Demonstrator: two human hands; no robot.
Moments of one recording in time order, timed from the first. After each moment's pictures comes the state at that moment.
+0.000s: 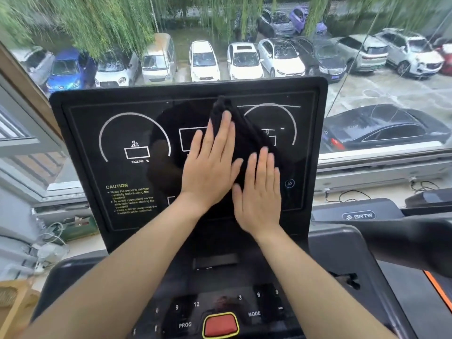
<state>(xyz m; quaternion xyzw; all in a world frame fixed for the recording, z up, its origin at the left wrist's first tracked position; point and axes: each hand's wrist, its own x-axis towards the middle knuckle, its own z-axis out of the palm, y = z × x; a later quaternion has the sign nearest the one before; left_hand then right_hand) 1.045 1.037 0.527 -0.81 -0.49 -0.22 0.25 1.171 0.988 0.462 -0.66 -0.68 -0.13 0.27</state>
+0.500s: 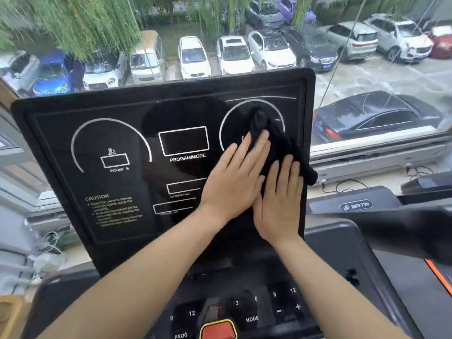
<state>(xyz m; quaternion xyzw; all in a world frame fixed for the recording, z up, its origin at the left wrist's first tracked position) 1.100 1.026 0.507 -0.87 -0.39 -0.16 0.26 1.221 0.978 0.434 -0.71 -0.63 -0.13 0.29</state>
